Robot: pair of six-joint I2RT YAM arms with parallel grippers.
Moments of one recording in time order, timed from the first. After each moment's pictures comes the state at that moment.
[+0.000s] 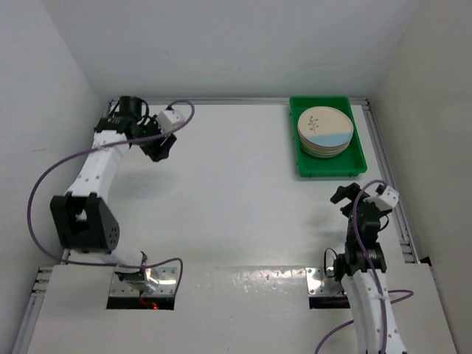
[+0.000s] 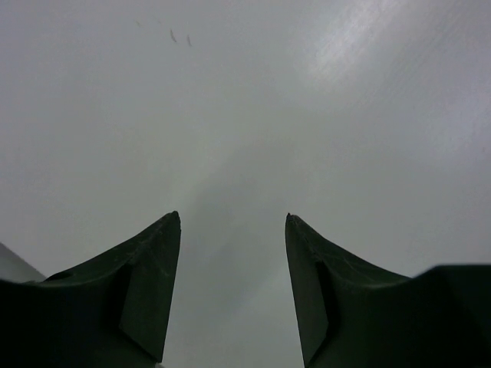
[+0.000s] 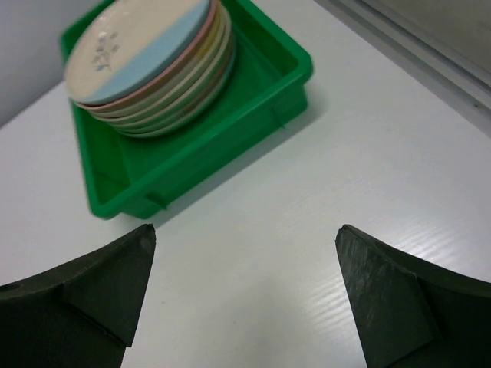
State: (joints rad) left arm -0.01 1.58 1.48 -0.89 0.38 0.78; right arm -0.06 0.30 0.11 -0.12 0.35 0.46
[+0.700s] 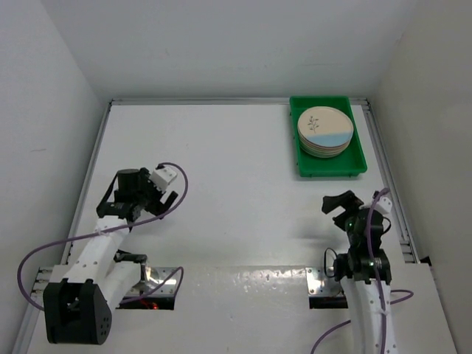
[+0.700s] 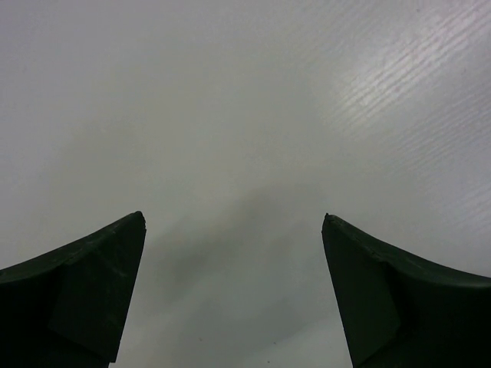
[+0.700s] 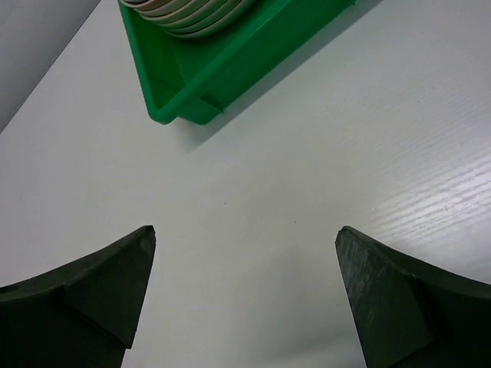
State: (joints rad) left arm -0.01 0.89 0.50 -0.39 0.26 0.61; right arm -0.05 0.08 0.17 -0.50 0.06 0.66
